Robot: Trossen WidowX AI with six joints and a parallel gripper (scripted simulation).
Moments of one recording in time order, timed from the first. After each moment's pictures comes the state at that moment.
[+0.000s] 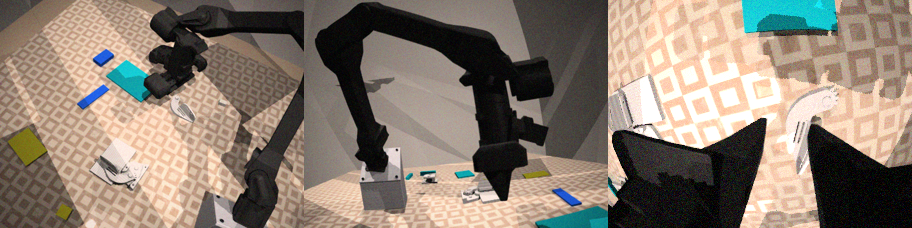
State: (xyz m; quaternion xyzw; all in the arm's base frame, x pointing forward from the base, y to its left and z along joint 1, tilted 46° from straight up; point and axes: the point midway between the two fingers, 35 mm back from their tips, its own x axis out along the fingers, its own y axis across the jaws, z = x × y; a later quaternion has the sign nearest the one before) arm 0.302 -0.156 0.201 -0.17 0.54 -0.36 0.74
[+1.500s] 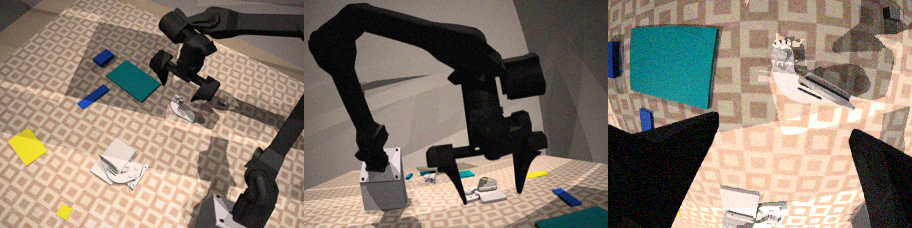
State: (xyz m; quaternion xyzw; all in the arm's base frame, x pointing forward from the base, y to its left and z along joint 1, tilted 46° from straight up) arm 0.281 -0.160 0.204 0.31 0.22 -0.61 0.69
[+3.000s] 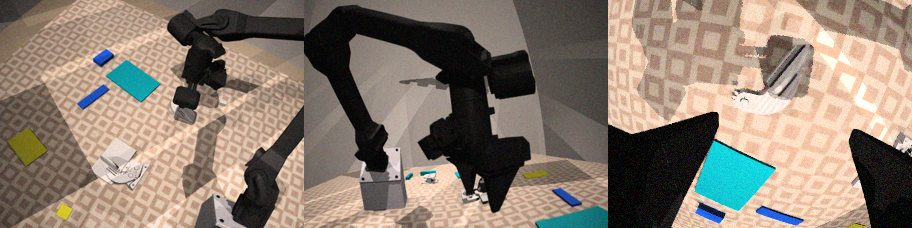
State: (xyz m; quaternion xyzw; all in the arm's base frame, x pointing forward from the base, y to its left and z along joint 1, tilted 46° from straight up) arm 0.260 -0.162 0.205 0.66 -0.20 -0.62 0.36
